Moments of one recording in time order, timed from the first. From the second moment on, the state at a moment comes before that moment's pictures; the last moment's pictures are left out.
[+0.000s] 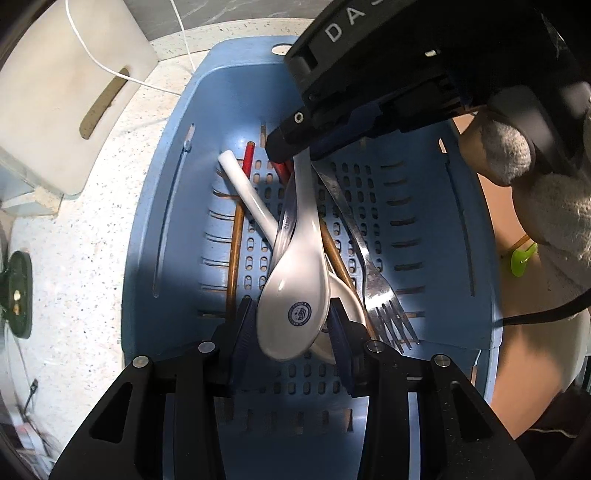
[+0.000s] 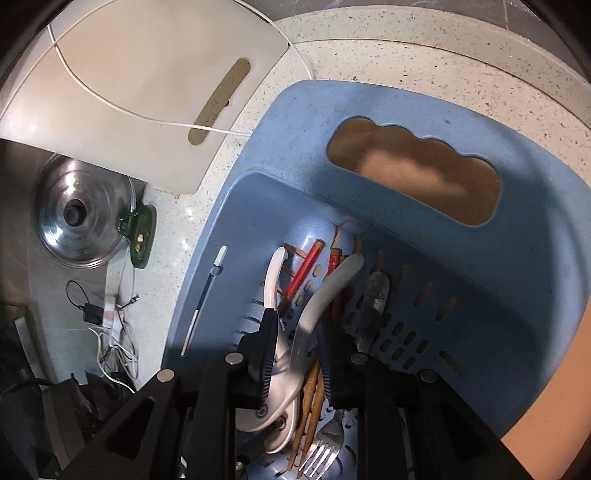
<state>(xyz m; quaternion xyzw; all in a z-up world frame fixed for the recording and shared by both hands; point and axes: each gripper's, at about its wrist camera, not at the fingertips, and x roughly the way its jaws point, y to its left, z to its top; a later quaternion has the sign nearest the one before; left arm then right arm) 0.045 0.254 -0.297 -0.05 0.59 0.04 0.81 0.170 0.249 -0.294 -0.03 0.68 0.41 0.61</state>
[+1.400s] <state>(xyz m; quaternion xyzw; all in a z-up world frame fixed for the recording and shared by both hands) 0.046 0.082 -0.217 0.05 0.51 -0.14 0.85 0.104 -0.192 -0.195 0.13 0.56 0.26 0.78</state>
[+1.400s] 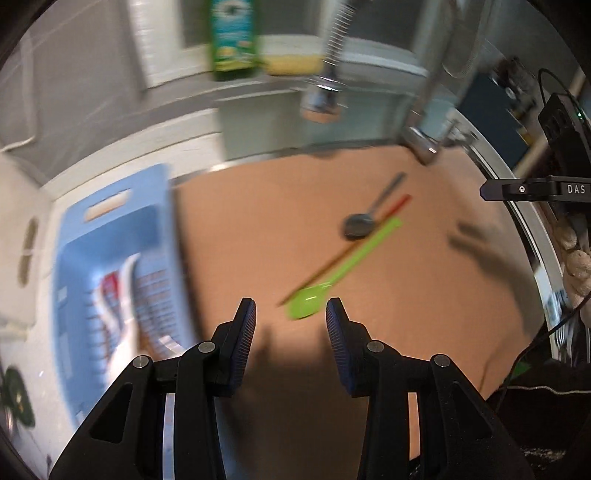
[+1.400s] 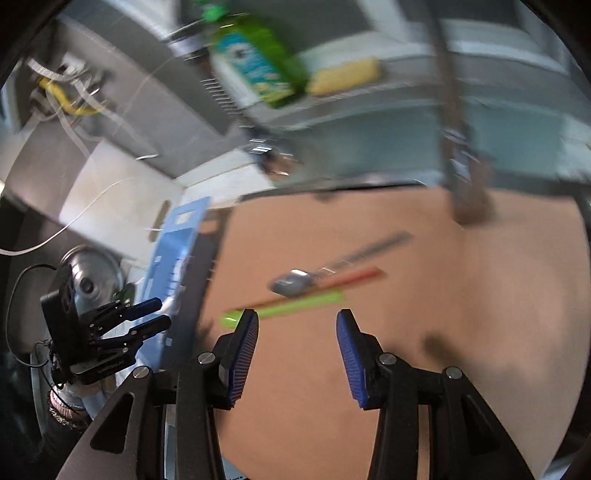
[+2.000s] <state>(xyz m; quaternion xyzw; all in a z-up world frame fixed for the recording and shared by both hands) 0.122 0.045 -0.264 0.06 0.57 -0.11 0.81 0.073 -0.278 -0.214 0.18 0.56 0.21 0.78</state>
